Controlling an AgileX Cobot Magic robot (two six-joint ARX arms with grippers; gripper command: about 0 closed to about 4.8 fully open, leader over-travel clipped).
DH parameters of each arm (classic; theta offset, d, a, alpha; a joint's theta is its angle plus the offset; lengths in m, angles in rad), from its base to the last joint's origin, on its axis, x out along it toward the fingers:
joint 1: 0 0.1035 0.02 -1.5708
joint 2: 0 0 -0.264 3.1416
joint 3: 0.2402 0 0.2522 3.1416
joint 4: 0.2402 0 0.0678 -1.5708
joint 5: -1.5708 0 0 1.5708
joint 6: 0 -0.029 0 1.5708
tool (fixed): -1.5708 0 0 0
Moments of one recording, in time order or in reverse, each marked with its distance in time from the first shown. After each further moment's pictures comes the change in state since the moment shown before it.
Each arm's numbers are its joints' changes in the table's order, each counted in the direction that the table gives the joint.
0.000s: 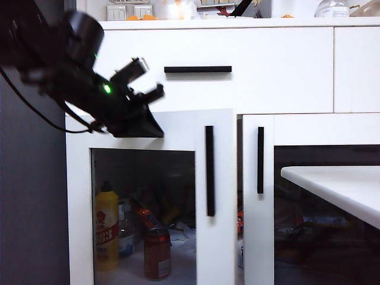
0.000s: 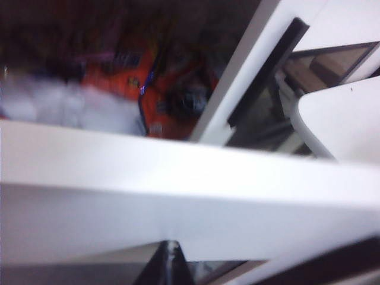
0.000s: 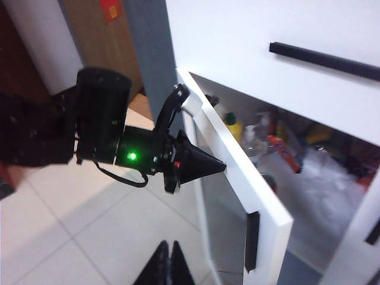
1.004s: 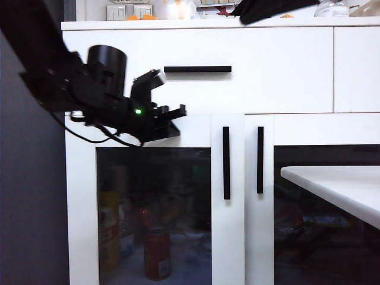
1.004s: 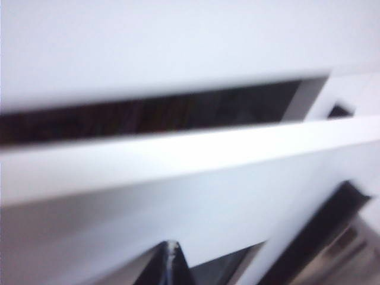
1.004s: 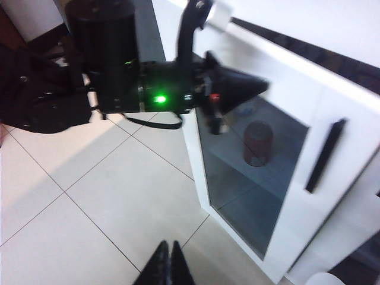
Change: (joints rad) left arm -0.006 0.305 0.232 -0.302 -0.077 -0.028; right arm -0.014 0.212 -0.007 -0.027 0.003 0.015
